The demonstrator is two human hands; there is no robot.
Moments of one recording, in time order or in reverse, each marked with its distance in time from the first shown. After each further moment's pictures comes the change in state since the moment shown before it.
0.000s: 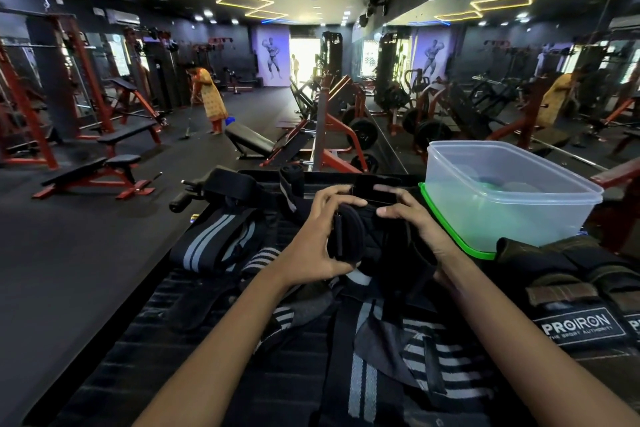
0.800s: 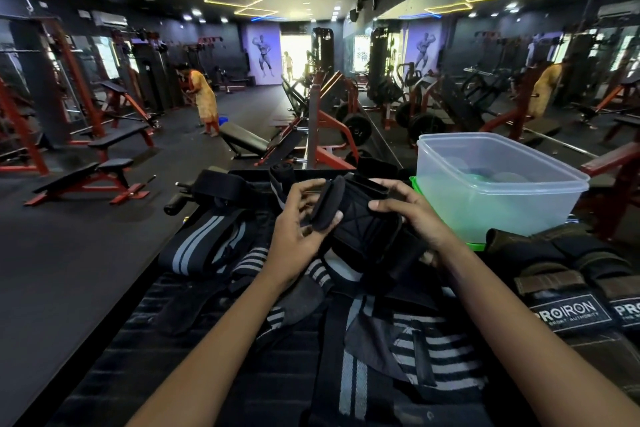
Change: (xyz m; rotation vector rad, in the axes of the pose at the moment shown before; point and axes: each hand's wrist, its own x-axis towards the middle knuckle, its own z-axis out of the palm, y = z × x) left_hand 0.000 0.002 0.010 -0.324 0.361 -0.145; right_hand 0.004 -0.007 -0.009 0.039 0.019 -0.057
